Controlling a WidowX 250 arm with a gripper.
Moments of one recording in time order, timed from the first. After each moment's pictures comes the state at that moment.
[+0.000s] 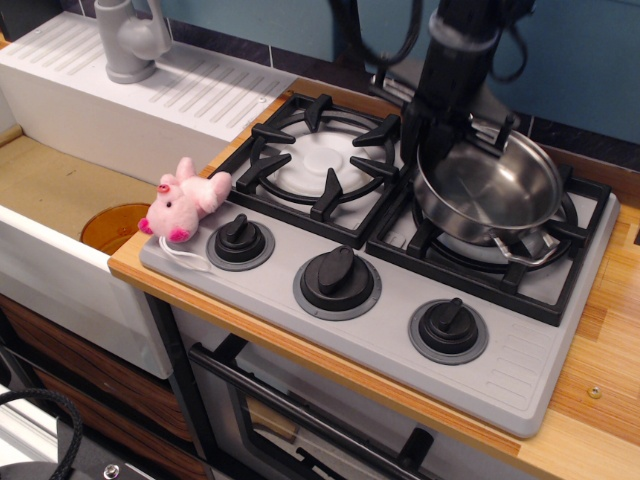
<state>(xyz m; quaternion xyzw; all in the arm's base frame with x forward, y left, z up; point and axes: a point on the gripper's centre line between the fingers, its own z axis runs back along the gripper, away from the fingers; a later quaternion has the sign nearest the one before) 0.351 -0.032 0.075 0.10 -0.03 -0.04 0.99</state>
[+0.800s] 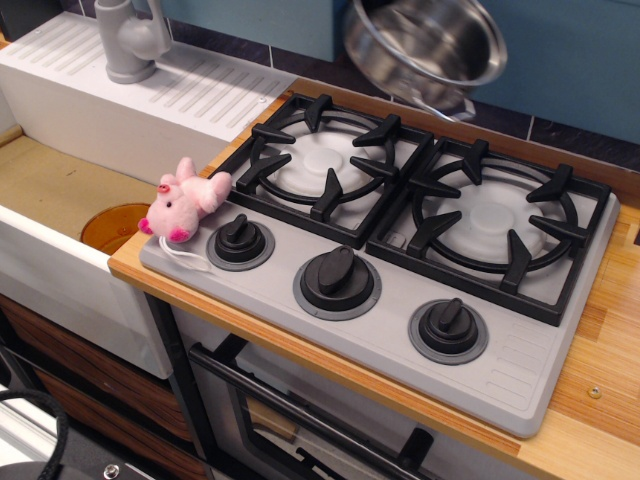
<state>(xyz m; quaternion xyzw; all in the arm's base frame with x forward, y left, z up) 0.362 0.038 0.165 0.14 0.00 -0.10 0.99</state>
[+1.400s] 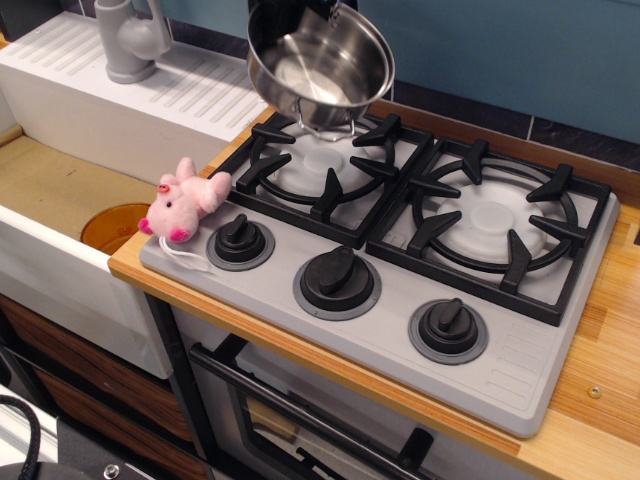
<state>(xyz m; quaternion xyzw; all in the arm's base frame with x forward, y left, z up) 0.352 0.094 0.134 0.12 -0.02 -0.12 0.99</state>
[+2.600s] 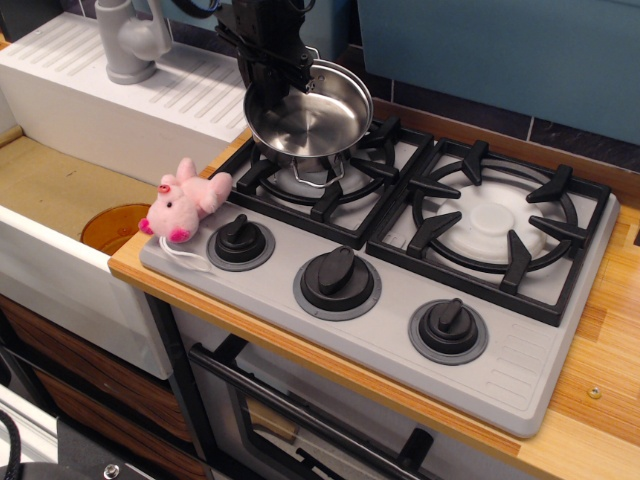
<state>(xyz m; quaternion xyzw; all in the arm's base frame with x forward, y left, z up) 0.379 0.109 0.052 0.07 -0.11 -0.11 0.98</state>
